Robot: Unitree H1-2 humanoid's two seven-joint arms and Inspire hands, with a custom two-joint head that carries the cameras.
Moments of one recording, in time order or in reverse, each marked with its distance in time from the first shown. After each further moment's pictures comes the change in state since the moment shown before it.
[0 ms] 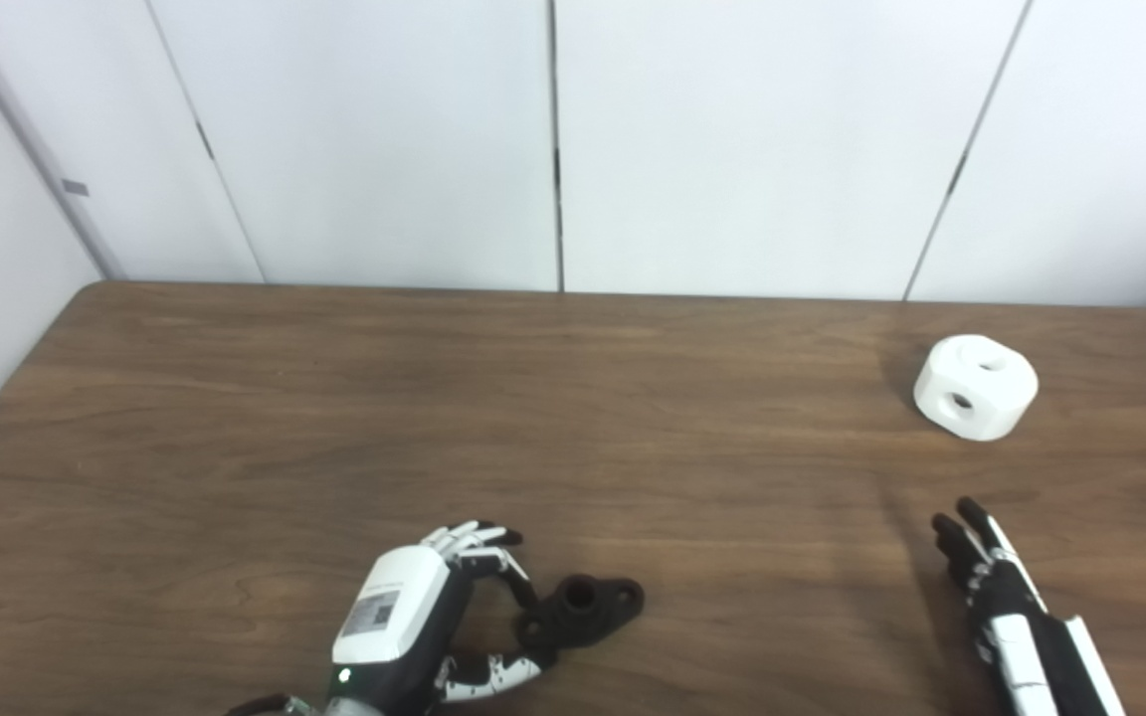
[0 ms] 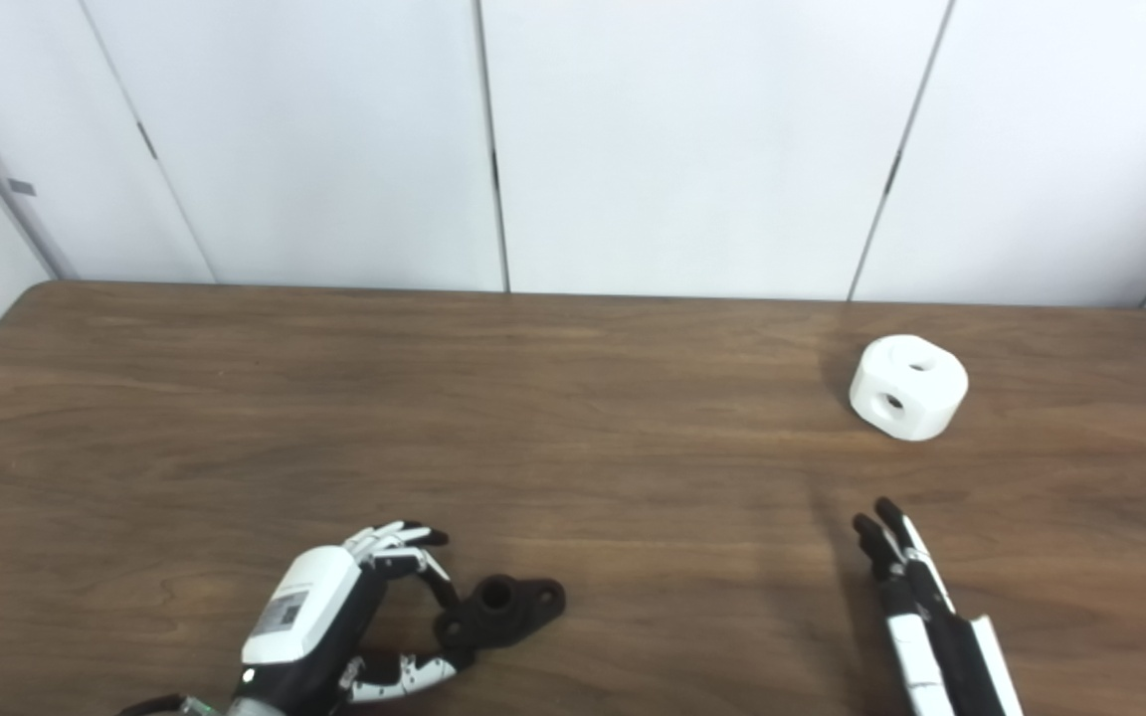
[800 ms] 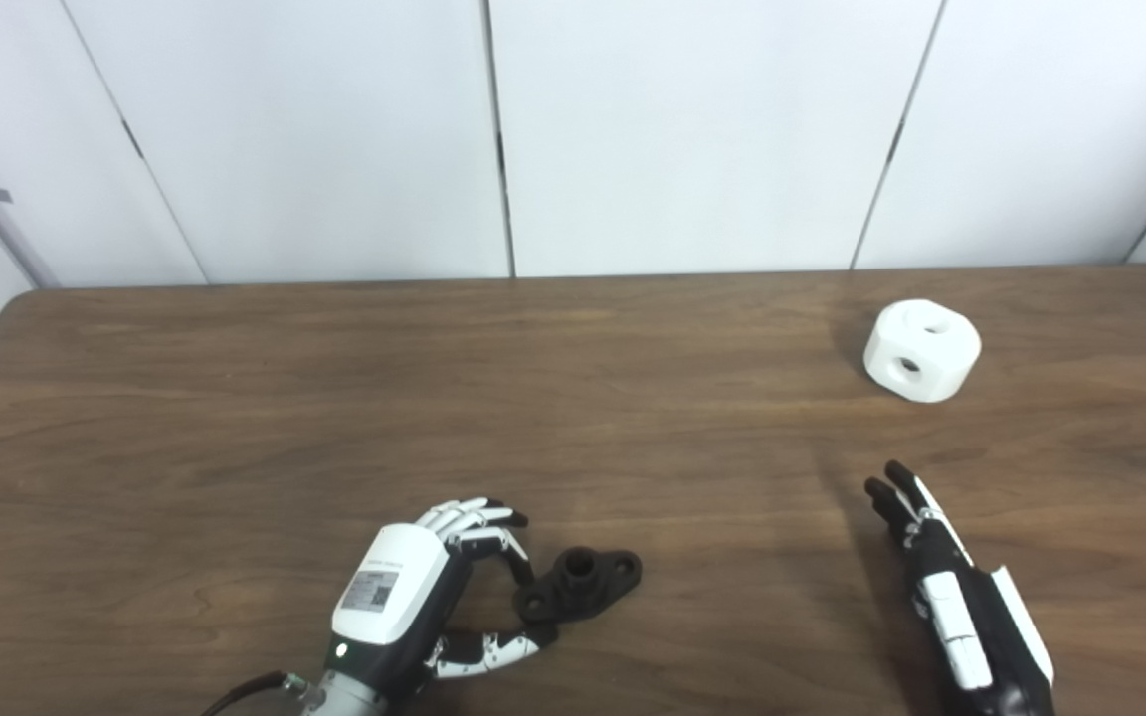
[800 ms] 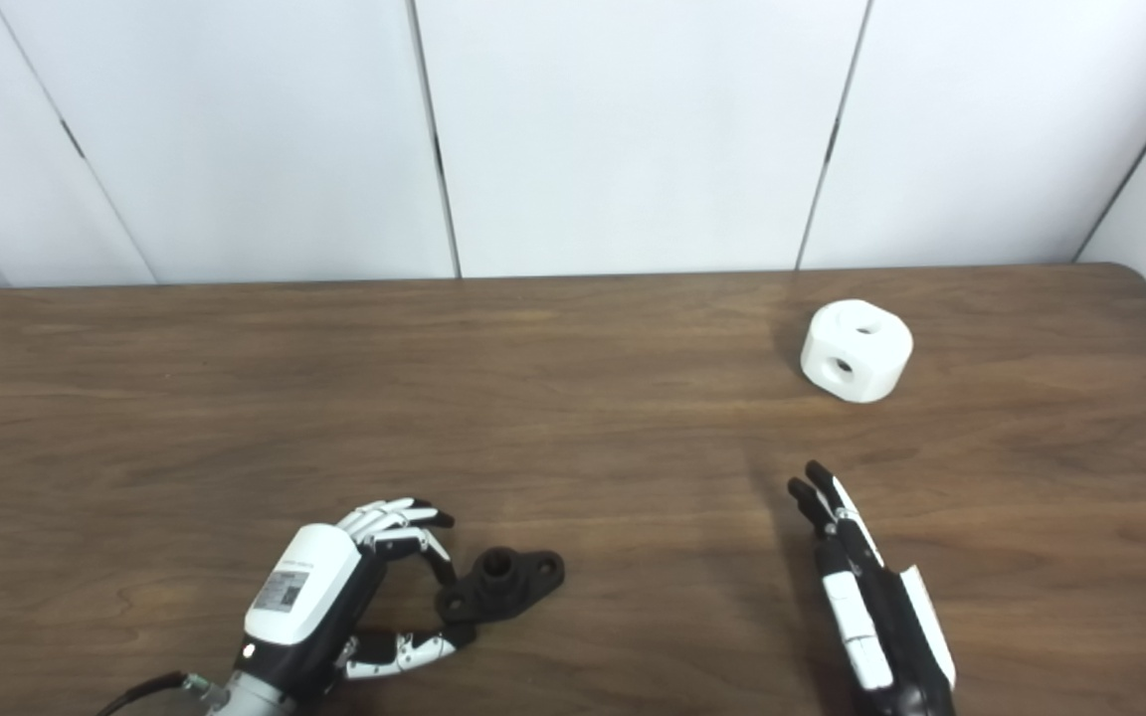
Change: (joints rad) left arm -0.119 0.037 0.019 0.242 0.012 -0.287 0.144; right arm 0.002 0.000 0.040 -0.006 -0.032 0.000 -0.026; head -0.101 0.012
